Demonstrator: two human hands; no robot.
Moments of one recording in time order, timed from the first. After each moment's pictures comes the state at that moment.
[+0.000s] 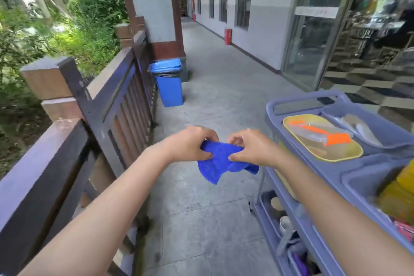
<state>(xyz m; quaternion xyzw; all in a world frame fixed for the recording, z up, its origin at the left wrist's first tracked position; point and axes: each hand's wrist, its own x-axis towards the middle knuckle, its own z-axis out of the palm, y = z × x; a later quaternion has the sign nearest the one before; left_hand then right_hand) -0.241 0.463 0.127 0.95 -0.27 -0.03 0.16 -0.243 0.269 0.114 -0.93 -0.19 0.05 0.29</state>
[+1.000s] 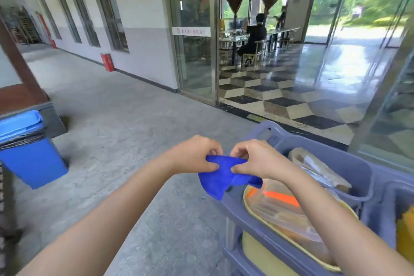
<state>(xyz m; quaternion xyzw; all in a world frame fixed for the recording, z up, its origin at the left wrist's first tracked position) 0.205 0.252 0.133 0.82 -0.54 -0.09 0.16 0.089 0.104 0.124 -0.95 0.10 -0.06 0.28</state>
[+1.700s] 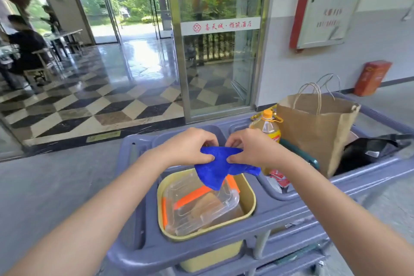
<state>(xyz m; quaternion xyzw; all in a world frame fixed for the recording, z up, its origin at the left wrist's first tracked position) 0.148 0.046 0.135 0.44 -0.88 -0.13 0.10 -0.040 0.062 0.132 -0.82 0.52 -0.17 0.18</state>
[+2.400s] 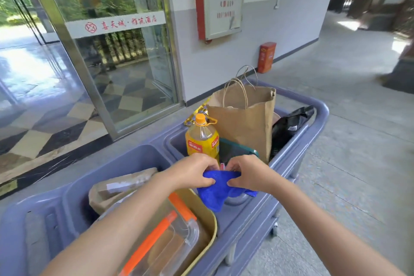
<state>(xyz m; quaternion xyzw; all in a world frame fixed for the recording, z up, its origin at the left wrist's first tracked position) 0.019 -0.045 0.060 0.22 -0.95 -0.20 -0.01 -0.144 0.057 0.053 -0.65 0.71 -0.19 0.20</state>
